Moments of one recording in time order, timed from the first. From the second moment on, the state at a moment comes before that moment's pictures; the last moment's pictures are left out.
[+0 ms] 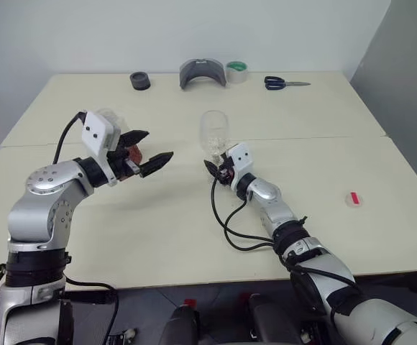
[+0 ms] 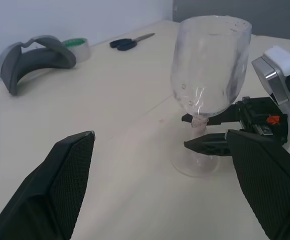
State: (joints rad) left arm -0.46 0.70 0.19 -0.05 -0.46 0.50 -0.84; right arm -0.84 0.06 0.07 0.93 0.05 -0.23 0.43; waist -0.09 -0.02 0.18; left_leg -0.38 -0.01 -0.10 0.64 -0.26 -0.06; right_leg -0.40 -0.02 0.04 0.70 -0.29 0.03
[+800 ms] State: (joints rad) left arm -0.24 0.66 0.19 -0.19 -0.47 0.40 -0.84; right arm -0.57 -0.13 0.12 0.42 0.06 0.04 0.61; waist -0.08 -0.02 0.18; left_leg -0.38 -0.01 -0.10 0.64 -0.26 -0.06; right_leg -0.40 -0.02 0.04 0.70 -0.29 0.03
